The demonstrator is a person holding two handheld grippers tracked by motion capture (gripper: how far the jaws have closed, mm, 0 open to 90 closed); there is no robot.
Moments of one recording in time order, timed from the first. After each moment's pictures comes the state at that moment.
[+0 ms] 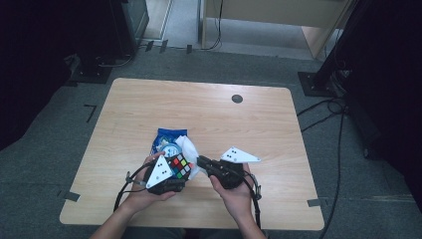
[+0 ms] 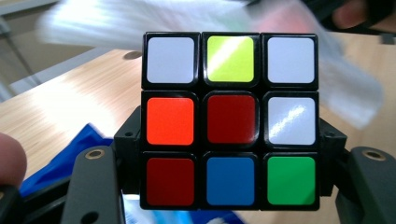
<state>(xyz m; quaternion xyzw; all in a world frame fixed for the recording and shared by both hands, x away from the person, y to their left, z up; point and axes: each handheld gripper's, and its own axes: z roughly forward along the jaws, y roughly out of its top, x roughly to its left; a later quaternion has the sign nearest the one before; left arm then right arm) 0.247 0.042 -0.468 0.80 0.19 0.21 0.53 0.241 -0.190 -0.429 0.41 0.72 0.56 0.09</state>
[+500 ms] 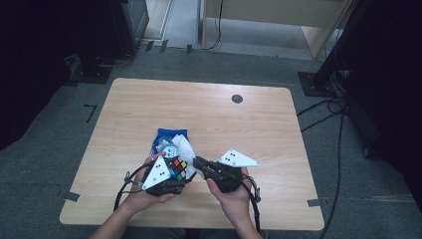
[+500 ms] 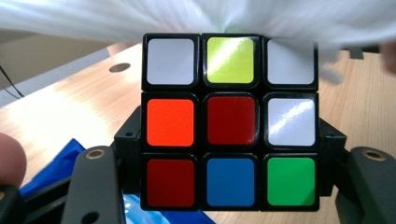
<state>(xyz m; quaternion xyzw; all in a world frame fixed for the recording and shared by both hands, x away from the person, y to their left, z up) 0.244 0.048 -0.458 0.79 0.19 0.20 0.55 0.232 -0.186 -0.420 0.40 0.70 0.58 0.09</state>
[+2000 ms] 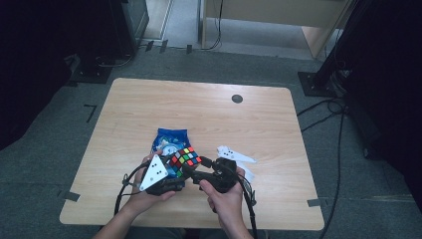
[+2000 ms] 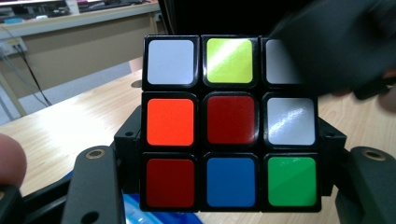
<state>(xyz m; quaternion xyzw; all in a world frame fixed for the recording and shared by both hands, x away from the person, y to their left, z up) 0.239 0.042 -0.453 0.76 0.22 0.22 0.57 0.234 -0.169 -0.425 0.50 0.64 0.58 -0.01</state>
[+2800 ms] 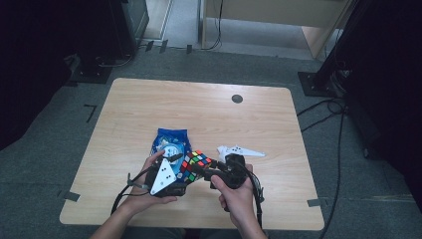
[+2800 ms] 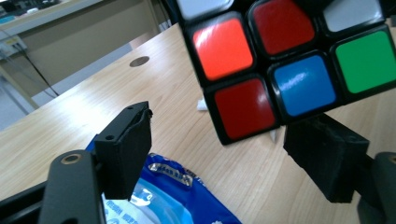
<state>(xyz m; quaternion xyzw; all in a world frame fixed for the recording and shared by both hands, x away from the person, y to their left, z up) 0.238 0.035 -0.462 0.81 0.17 0.25 0.51 0.242 -0.196 -0.420 0.50 0.66 0.55 -0.06</state>
